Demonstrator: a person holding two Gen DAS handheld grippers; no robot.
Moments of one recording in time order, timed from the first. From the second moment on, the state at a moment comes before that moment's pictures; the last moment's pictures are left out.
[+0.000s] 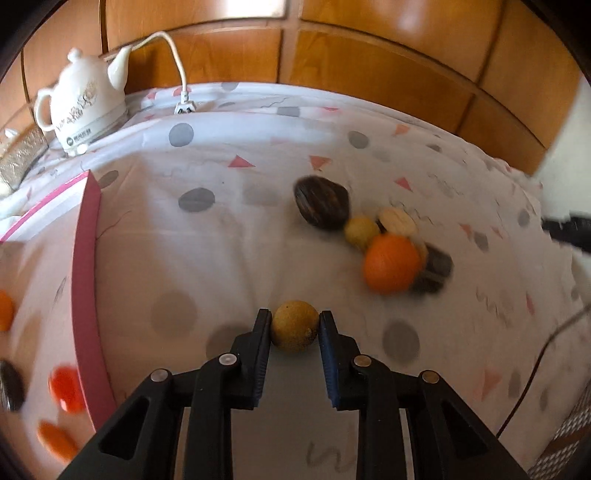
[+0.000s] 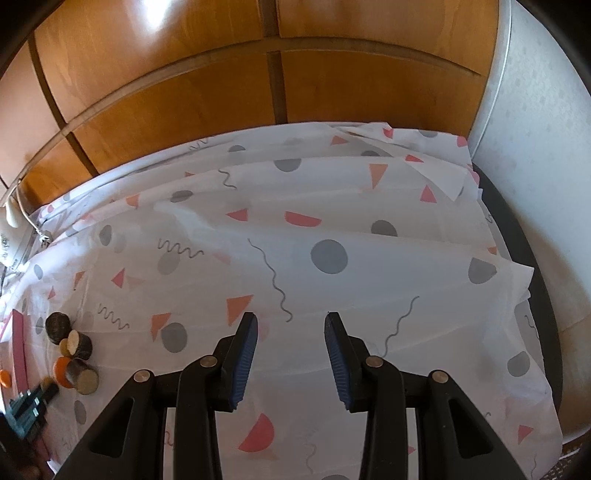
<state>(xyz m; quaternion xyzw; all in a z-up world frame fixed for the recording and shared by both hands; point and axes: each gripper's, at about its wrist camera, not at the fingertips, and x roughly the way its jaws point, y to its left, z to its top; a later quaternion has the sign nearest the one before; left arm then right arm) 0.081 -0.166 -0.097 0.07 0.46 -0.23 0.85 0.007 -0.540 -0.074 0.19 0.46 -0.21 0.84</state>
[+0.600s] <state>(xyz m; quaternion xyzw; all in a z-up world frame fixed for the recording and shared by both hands) 0.047 -0.162 -0.104 0.10 0.39 -0.24 0.88 0.013 -0.510 -0.076 0.21 0.45 -0.11 0.86</state>
